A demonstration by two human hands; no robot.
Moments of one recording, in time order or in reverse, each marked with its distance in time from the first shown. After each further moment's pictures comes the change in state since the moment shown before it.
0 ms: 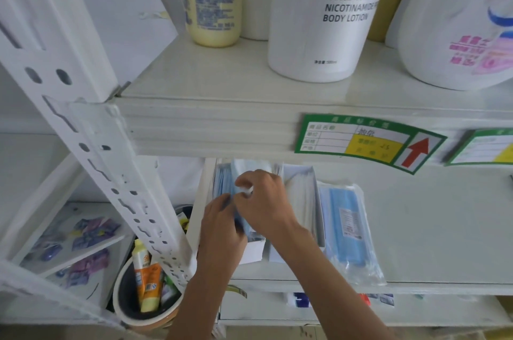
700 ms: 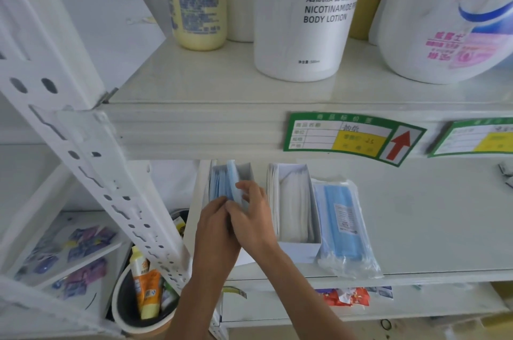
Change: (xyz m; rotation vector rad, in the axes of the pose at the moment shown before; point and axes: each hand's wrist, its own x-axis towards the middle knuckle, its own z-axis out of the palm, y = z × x) left_hand 0.000 -0.006 0.002 -0.033 -0.024 0.058; right_hand -0.023 0.012 0.045 0.516 0.067 0.218
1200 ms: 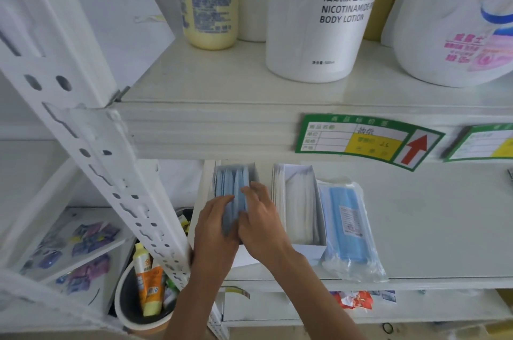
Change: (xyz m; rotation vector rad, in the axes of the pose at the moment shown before) left_hand -0.010 -0.014 -0.002 -0.225 0.158 -0.099; right_hand 0.003 0.009 -0.010 -0.477 -0.129 -0.186
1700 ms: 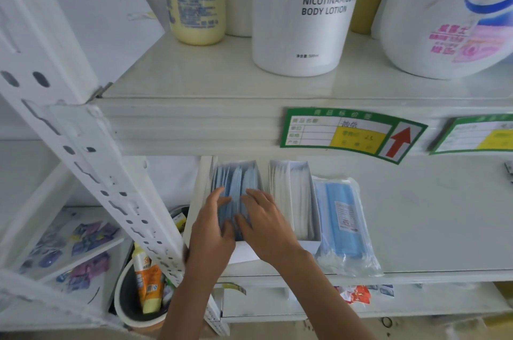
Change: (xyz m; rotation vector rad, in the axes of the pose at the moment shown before) left_hand -0.006 0.007 -0.006 -0.015 -0.096 -0.088; right_hand -0.005 0.031 -0.004 -0.239 0.001 -0.156
